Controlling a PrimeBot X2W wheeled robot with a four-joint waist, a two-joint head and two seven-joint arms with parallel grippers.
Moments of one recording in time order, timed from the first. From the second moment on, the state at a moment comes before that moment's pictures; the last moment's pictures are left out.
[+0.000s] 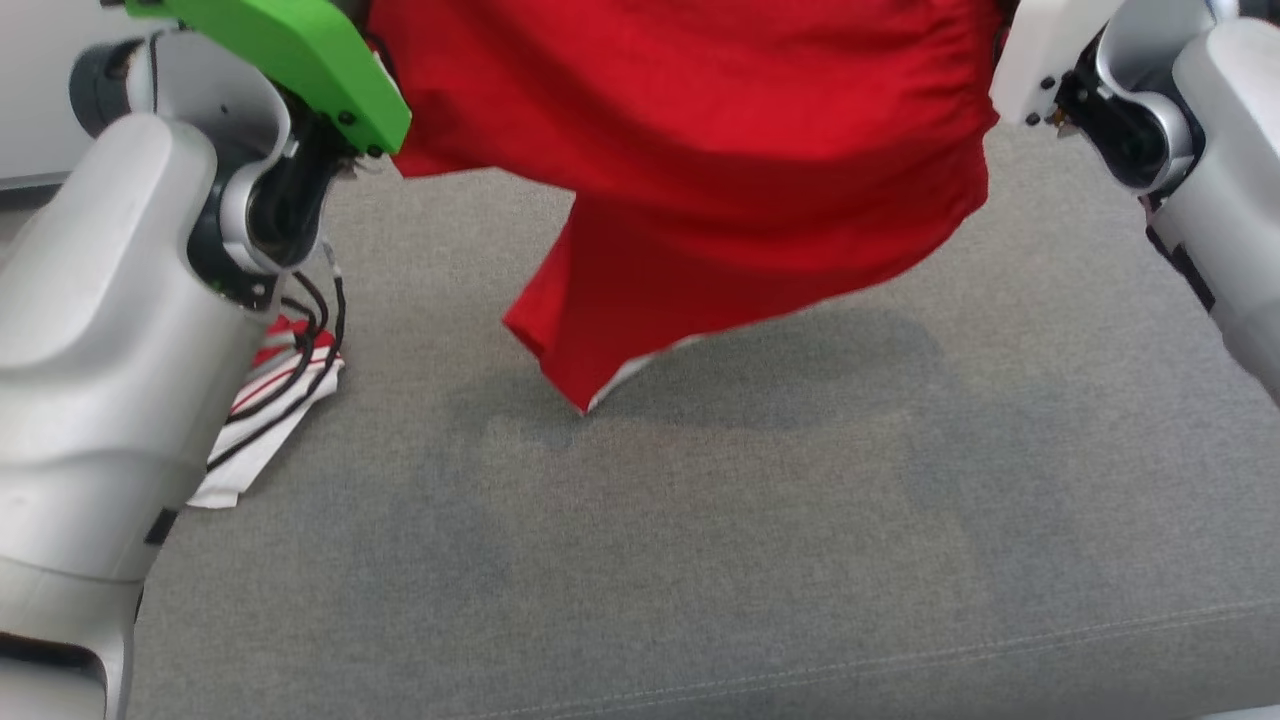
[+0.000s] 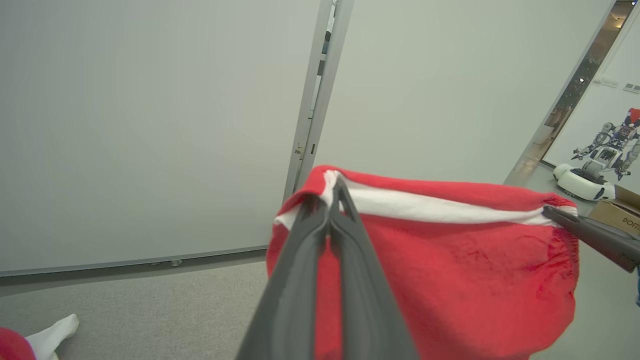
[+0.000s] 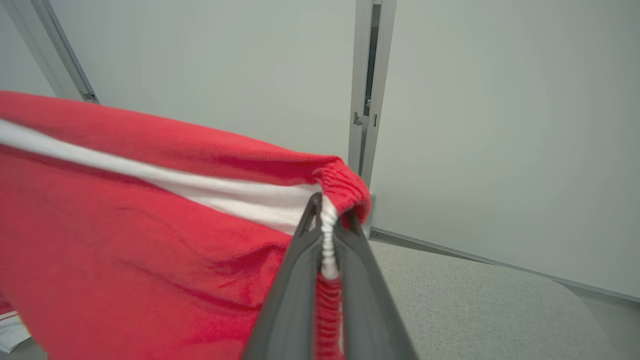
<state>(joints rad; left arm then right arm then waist) -1.05 0.37 -0.66 0.38 -1.06 0.16 0.17 -1.22 -0.42 0.75 0.74 0.90 0.13 0.17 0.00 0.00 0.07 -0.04</state>
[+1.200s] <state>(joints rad) -0.59 0.34 -0.66 0.27 -1.07 0.08 -0.21 -0.97 -0.48 0.98 0.68 0.93 0.13 -0.23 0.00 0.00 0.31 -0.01</state>
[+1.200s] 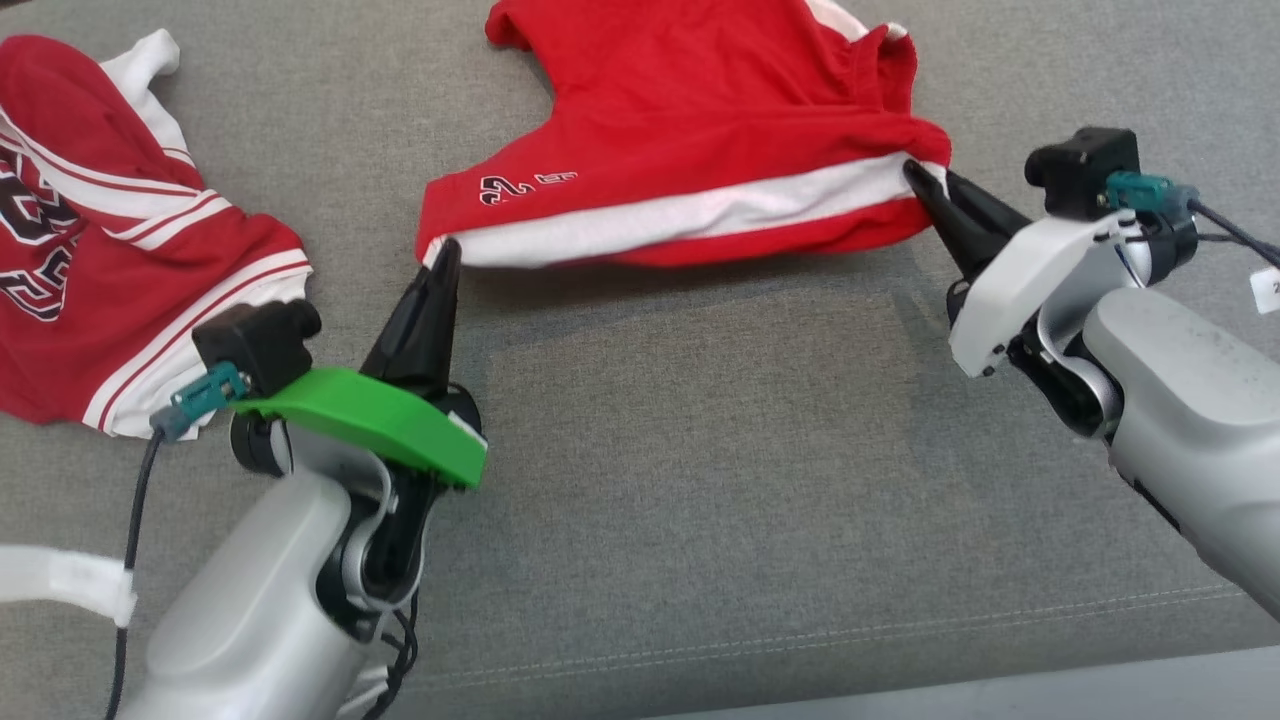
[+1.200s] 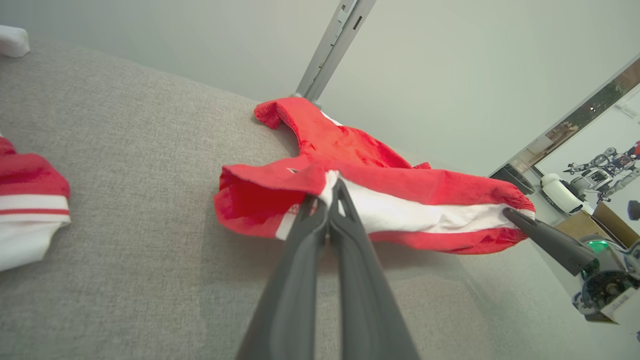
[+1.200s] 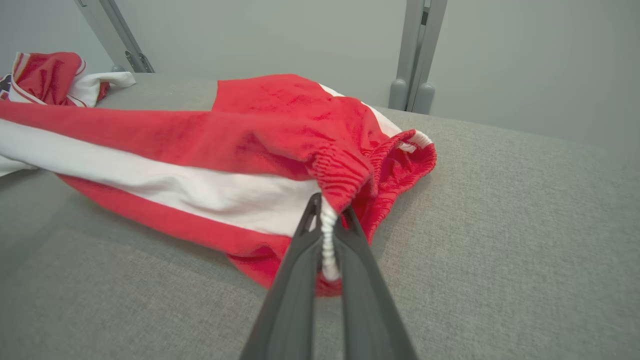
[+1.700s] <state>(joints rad) -0.15 0.42 -0.70 -0.08 -1.00 0.23 -0.26 -0.60 -0.60 0.94 0.47 0.97 0.13 -0.26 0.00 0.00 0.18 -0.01</state>
